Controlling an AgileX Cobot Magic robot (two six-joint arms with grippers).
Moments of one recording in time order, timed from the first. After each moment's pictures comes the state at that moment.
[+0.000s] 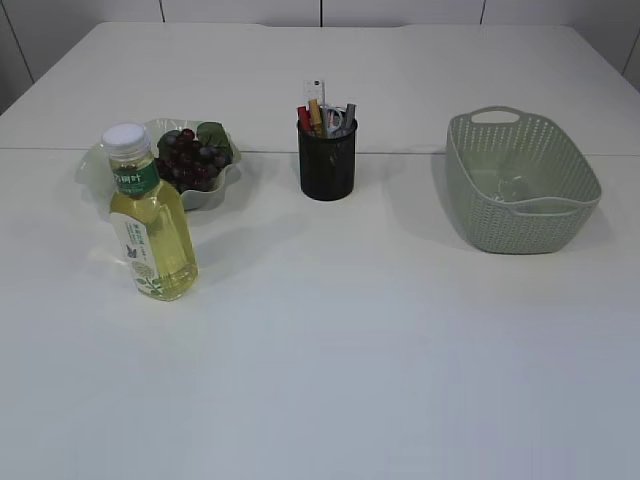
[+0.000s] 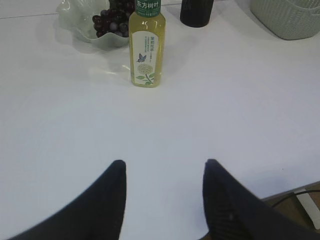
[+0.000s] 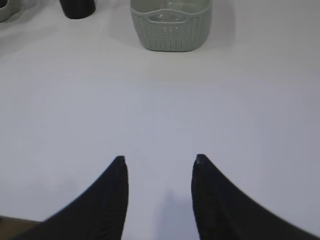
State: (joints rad) left arm -0.21 0.01 -0.53 -0.12 1.09 0.01; right arm 0.20 -0.02 -0.50 -0.07 1.16 0.08
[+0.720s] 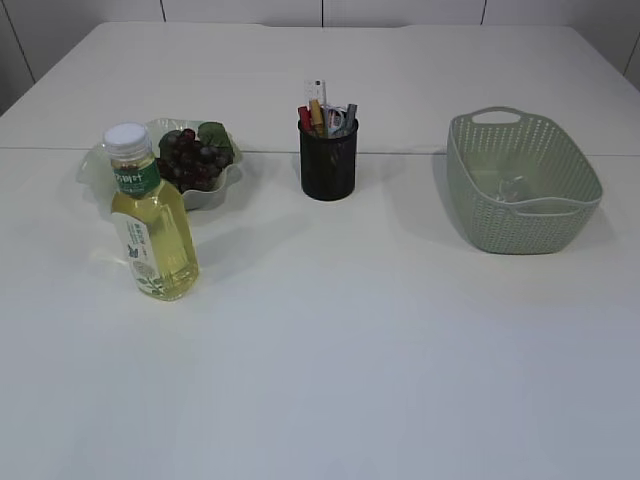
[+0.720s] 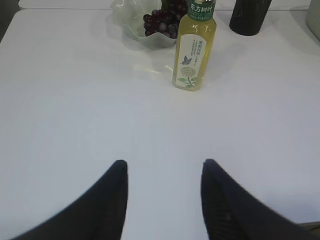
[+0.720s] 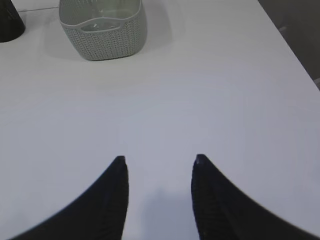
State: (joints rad) left arm -0.02 0.01 -0.53 -0.12 1.10 0.01; right arm -0.08 -0.02 -0.50 -0.07 1.16 0.08
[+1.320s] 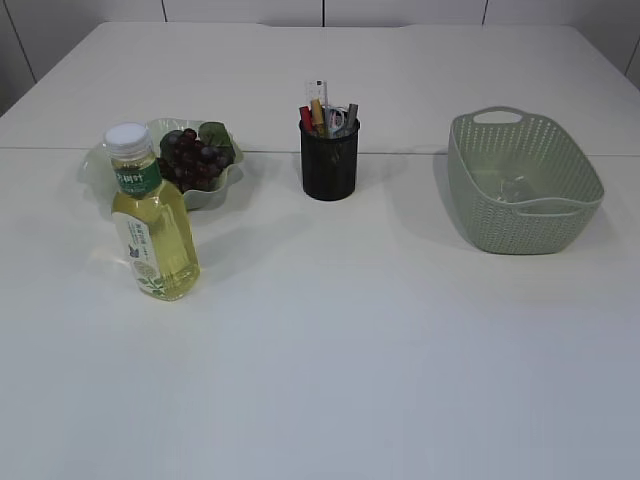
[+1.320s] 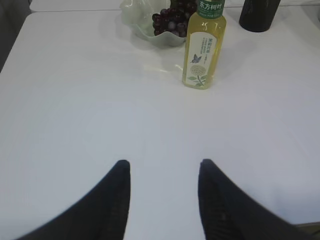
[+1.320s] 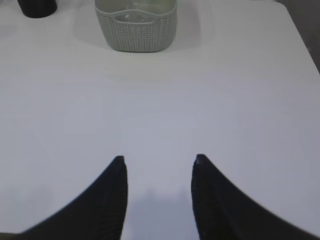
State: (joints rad) left arm -0.02 0.01 -0.53 -0.10 1.10 0.03; right arm -0.08 -0.02 -0.50 0.02 1.16 -0.11
